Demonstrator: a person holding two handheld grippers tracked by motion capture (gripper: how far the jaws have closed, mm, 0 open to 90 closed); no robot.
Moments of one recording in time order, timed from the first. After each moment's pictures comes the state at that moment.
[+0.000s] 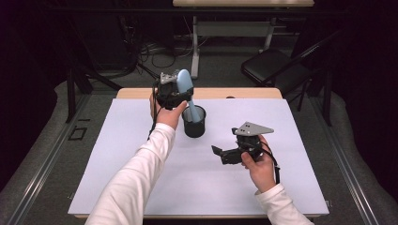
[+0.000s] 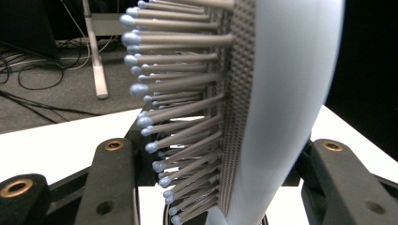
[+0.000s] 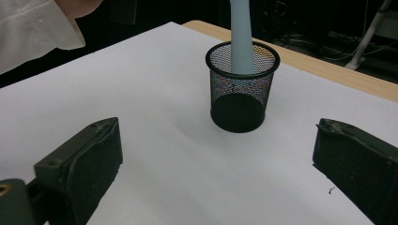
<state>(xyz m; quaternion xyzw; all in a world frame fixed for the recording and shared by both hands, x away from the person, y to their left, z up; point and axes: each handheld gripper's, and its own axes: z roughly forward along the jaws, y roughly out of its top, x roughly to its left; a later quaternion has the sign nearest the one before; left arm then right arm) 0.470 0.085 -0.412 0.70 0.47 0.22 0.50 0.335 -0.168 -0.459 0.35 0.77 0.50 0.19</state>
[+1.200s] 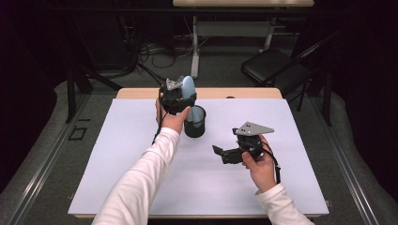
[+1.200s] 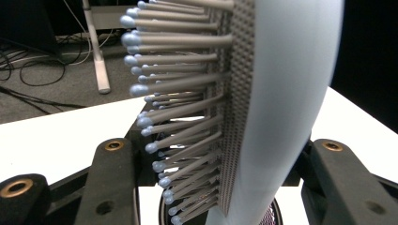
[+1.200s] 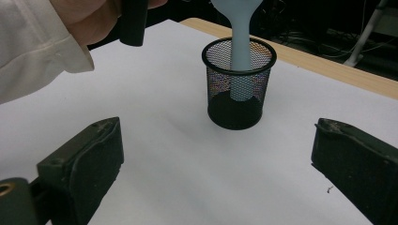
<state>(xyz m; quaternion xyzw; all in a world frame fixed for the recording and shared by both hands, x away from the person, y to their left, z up) 0.474 0.075 -0.437 0.70 0.46 0.22 0.49 0.336 -0.170 -0.461 0.35 0.77 0.50 0.18</state>
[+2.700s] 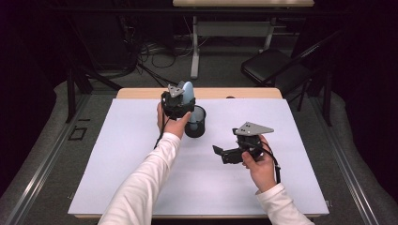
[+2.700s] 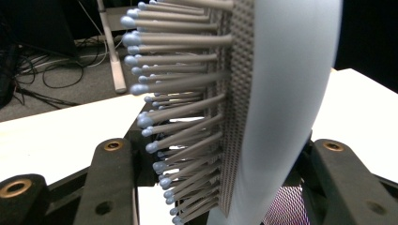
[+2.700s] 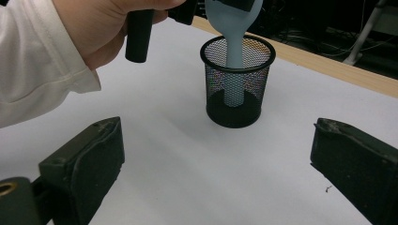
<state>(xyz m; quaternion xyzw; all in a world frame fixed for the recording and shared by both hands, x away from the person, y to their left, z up) 0.475 0.073 -0.463 0.71 0.46 0.26 0.47 0.337 -0.170 -0.462 0.35 0.77 0.49 0.19</state>
